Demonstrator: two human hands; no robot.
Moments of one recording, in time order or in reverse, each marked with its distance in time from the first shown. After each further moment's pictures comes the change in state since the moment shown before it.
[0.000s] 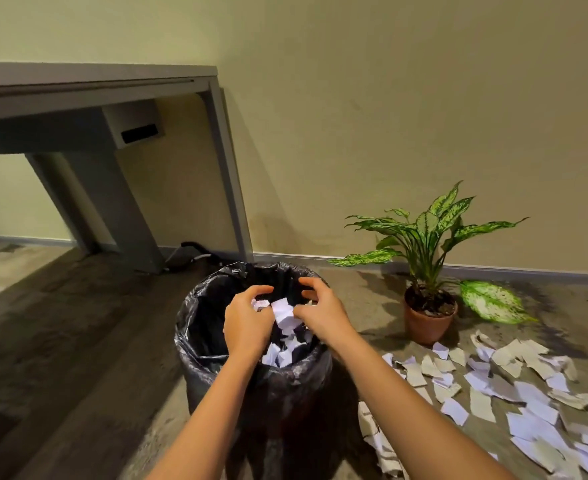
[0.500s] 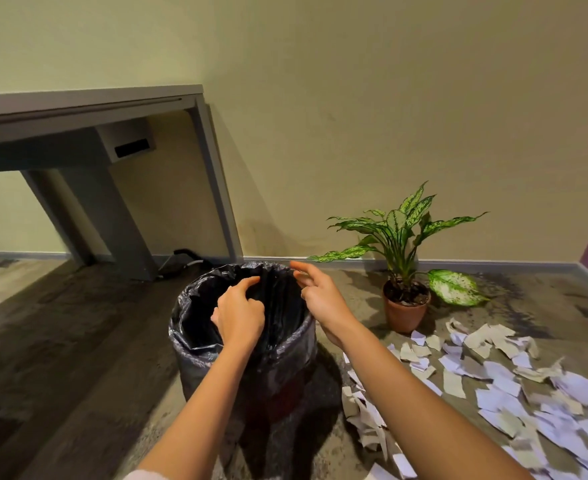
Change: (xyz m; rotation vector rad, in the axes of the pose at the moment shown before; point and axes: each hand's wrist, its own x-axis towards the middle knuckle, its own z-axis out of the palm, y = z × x) left_hand -0.027 0.024 0.001 0.188 0.112 0.058; right_hand -0.039 -0.016 -0.038 0.163 -0.051 -0.119
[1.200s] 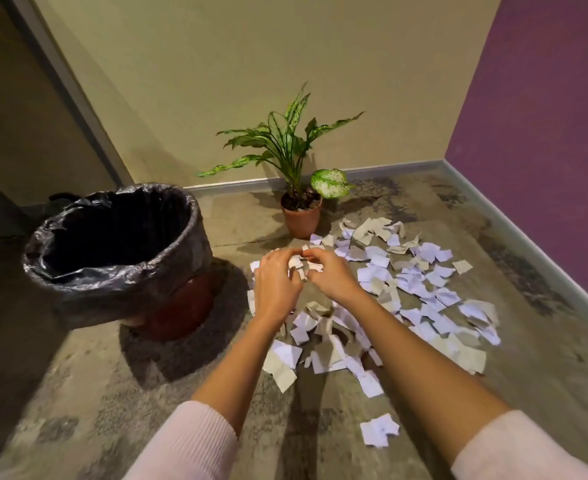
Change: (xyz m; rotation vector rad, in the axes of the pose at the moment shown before) left_hand -0.201 0.045 0.151 -0.037 -0.397 0.504; right_hand -0.135 0.137 -0.161 -0.479 0.230 0.191
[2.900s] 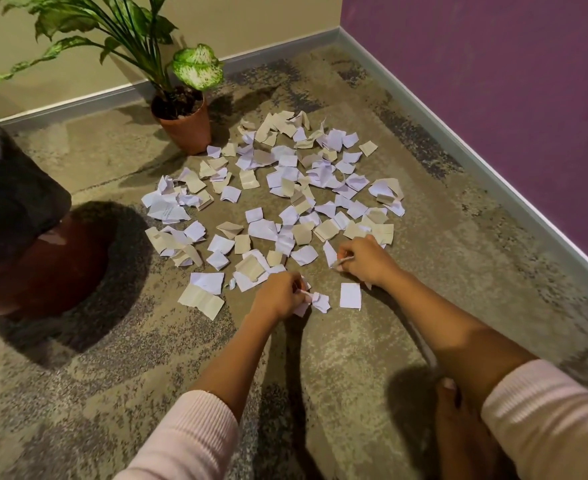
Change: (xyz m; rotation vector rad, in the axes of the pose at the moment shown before) left_hand -0.134 0.007 0.143 0.140 -0.906 0.077; right_hand -0.135 0.212 -0.067 -0.366 -0.052 0.392
